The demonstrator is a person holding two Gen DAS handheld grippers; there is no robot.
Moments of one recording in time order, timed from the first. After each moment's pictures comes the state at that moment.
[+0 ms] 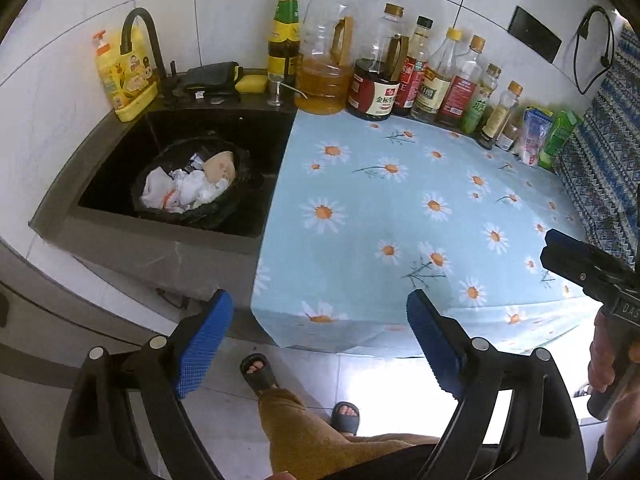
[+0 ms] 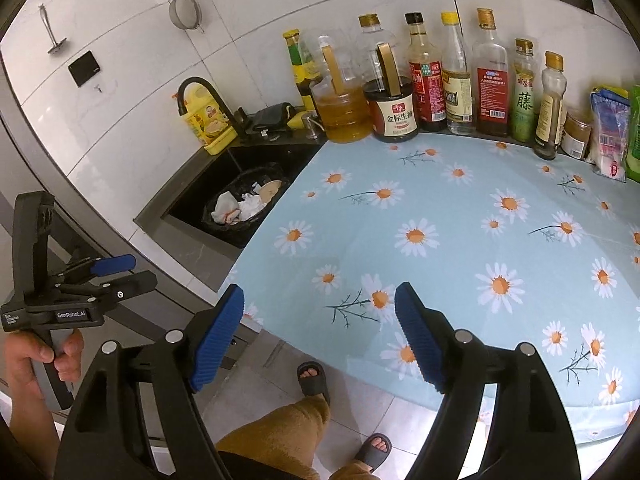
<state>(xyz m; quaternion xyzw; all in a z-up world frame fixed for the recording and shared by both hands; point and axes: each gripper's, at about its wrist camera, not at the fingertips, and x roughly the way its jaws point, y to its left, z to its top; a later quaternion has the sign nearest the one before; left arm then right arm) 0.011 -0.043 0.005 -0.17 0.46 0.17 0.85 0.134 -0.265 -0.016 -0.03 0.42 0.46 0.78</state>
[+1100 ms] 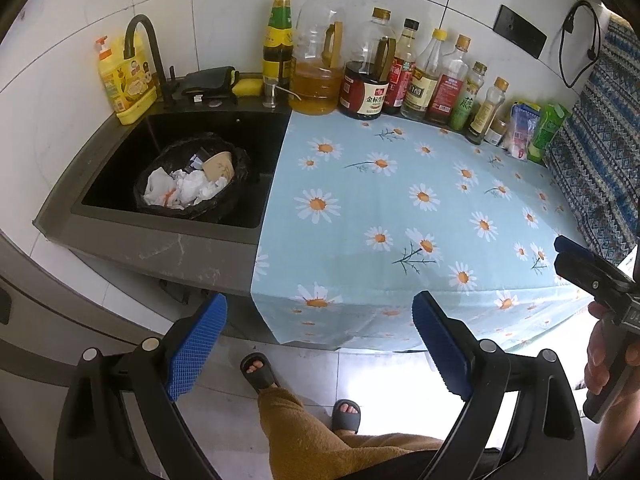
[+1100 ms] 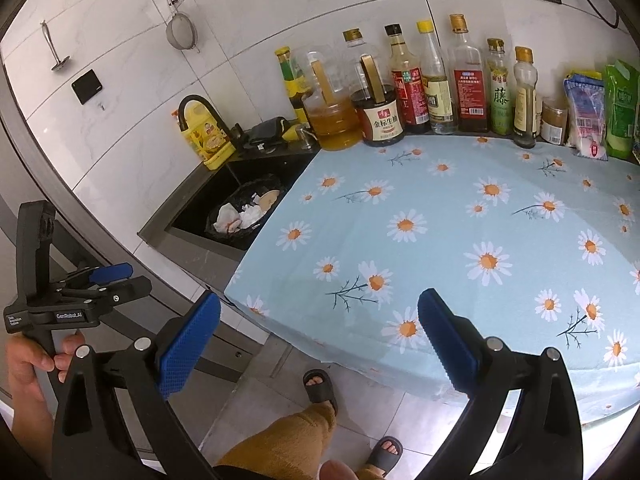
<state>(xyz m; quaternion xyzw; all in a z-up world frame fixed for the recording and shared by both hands) -0.009 -0.054 0.013 -0.16 0.46 0.16 0.86 0.112 -0.296 -0.014 0.00 0.41 0.45 0.79</state>
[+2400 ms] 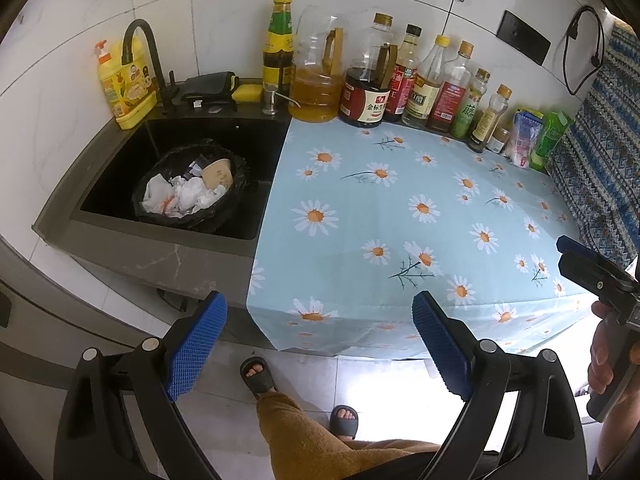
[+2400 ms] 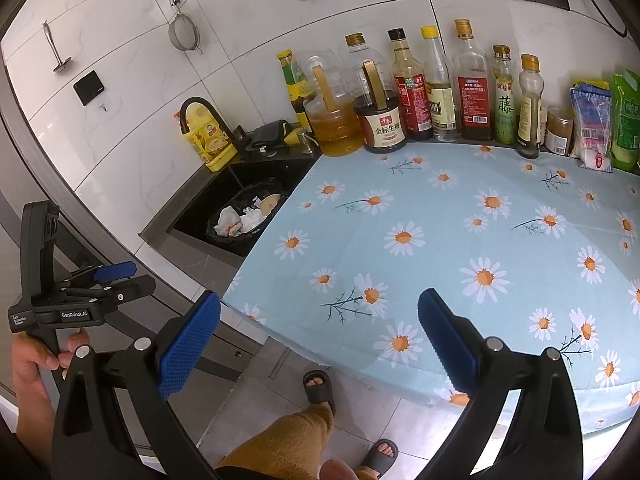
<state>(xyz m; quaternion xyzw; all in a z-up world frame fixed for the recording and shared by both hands) 0.004 -0.051 0.017 -0.16 0.45 0.17 0.86 0.130 -0.296 -0.008 0.00 0.41 0.46 0.79</state>
